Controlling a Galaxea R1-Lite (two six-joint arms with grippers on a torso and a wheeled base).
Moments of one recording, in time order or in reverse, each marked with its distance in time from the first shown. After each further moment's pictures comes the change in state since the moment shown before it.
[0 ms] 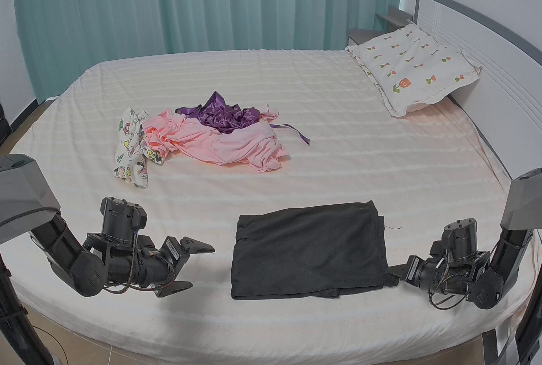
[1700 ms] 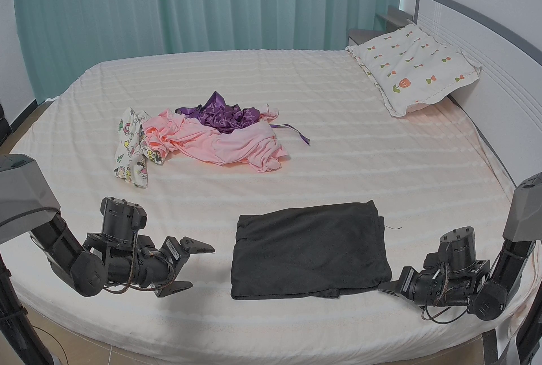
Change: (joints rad) left arm 0.000 0.000 0.000 0.000 -0.001 0.000; right arm 0.100 -0.049 0.064 -0.009 0.078 0.173
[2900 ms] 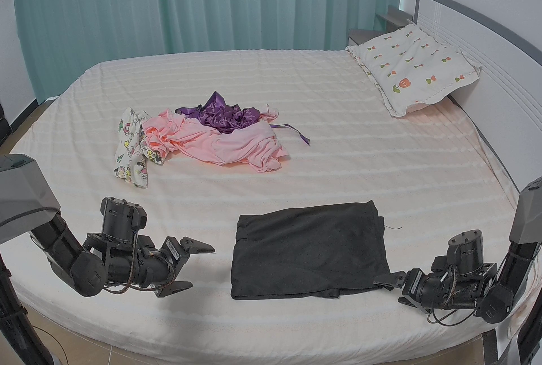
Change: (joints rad) left arm 0.000 0.000 0.000 0.000 0.001 0.000; right arm -0.021 -0.025 0.068 -0.035 -0.003 0.024
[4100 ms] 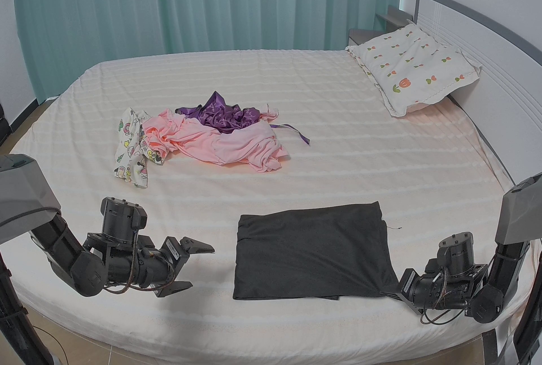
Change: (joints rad) left arm 0.000 0.002 -0.001 0.000 0.004 0.000; right arm 0.004 0.089 -0.036 -0.040 -0.006 0.074
